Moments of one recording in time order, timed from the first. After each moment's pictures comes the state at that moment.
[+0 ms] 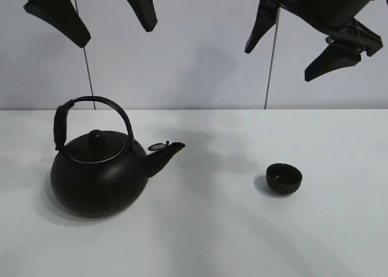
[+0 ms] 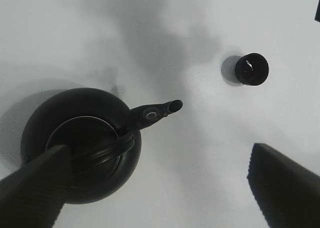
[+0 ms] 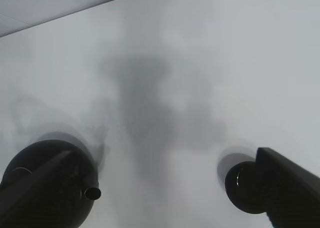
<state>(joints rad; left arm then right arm) -0.46 1.73 -1.61 -0.26 1.08 -0.05 0.23 1.66 -1.29 0.28 0.66 0.19</state>
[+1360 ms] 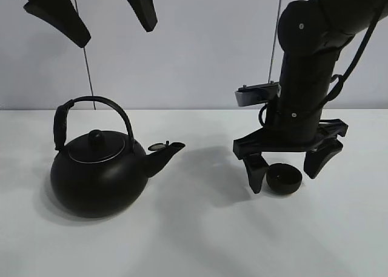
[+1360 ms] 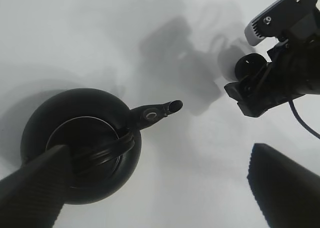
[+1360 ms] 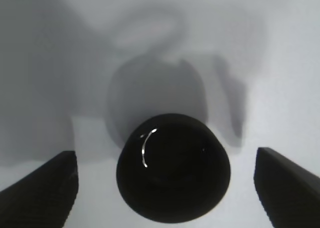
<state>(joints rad) -0.46 1.73 -1.61 -0.26 1.08 -0.05 0.38 2.03 -1.29 -0.12 0.78 0.13</state>
